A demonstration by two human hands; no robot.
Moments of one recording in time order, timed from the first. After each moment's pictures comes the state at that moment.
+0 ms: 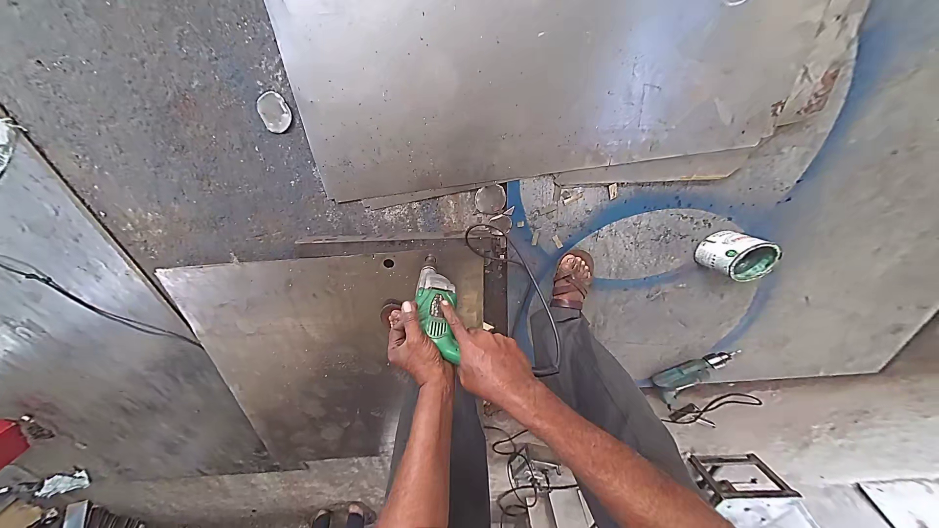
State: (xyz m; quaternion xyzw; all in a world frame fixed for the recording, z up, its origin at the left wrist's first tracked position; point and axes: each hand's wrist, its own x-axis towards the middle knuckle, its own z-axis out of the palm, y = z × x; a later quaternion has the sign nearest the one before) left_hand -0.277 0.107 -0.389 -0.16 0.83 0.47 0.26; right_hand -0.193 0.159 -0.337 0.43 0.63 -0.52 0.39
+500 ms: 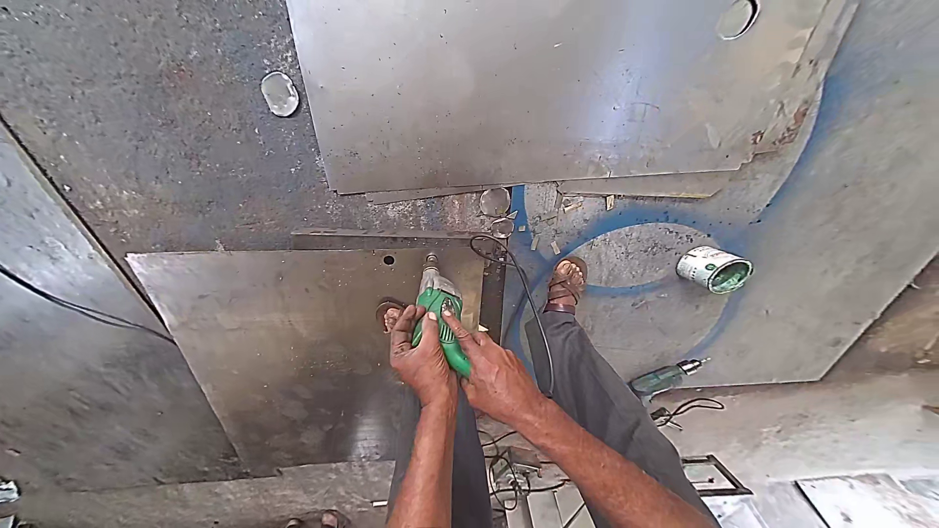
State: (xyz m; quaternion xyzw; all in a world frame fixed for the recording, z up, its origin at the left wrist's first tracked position) left_hand -0.287 0.093 -0.364 -0.12 0.82 0.47 0.31; right_hand -0.189 0.132 -0.325 0.46 0.62 -0.55 0.32
